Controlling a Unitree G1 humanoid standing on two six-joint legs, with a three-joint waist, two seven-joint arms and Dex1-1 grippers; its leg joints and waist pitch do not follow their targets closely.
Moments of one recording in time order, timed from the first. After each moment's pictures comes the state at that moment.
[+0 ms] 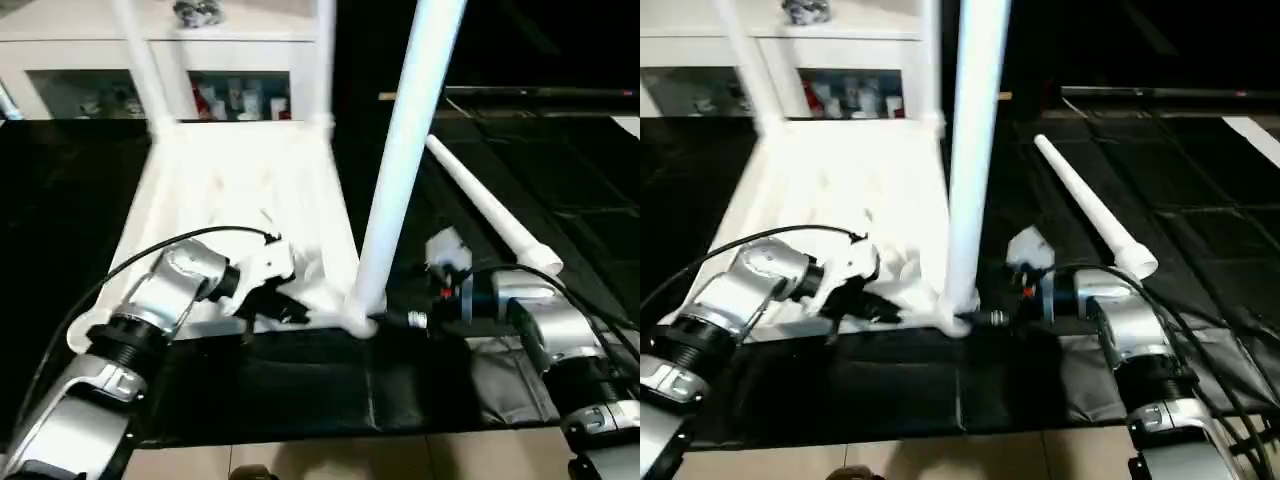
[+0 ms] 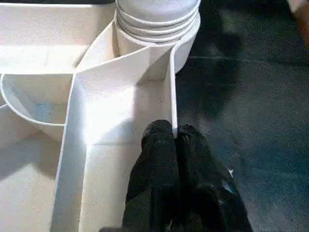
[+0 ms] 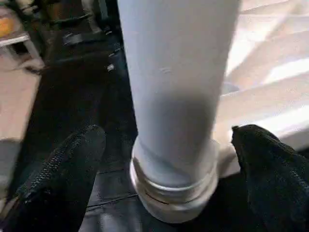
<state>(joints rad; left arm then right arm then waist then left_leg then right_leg) -0.66 0.43 -0.36 0.59 0.04 0.13 -1.40 -0.51 -0.40 0.14 0.55 0.18 0.10 1.38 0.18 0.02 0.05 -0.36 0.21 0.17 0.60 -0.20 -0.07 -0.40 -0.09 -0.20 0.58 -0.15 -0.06</state>
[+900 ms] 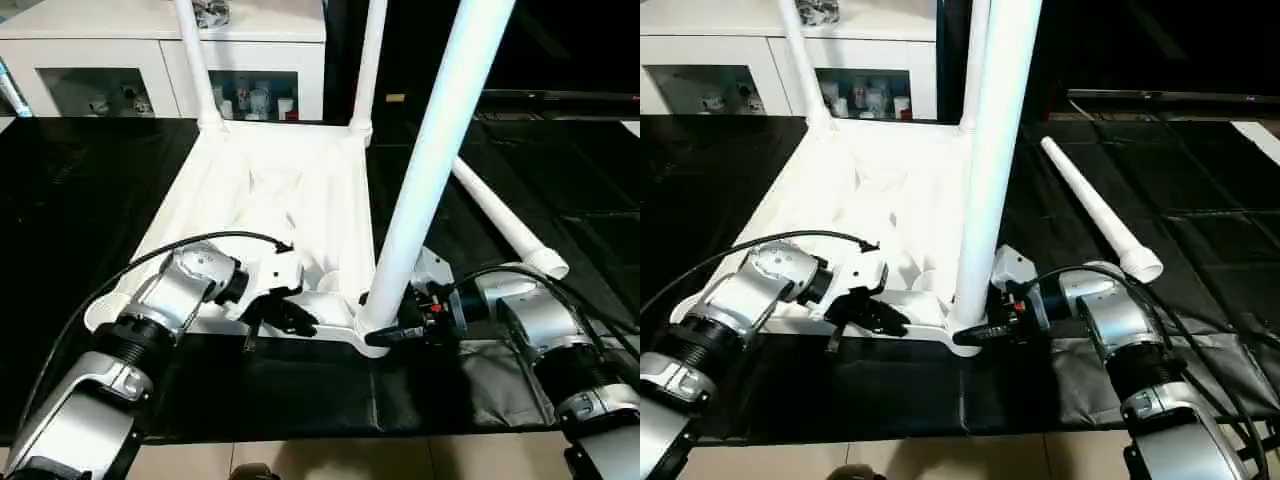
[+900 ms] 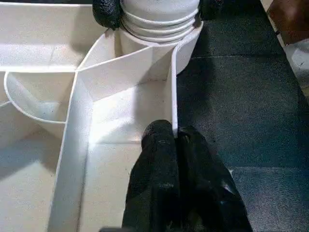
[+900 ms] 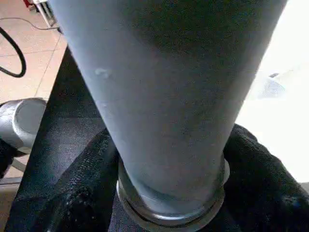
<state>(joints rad) -0.68 0.42 -0.39 0.61 0.04 0.06 -1.43 -0.57 -0.40 0.23 0.65 0.11 0.01 1.44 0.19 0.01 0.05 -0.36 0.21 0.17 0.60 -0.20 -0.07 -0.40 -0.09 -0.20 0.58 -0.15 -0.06</state>
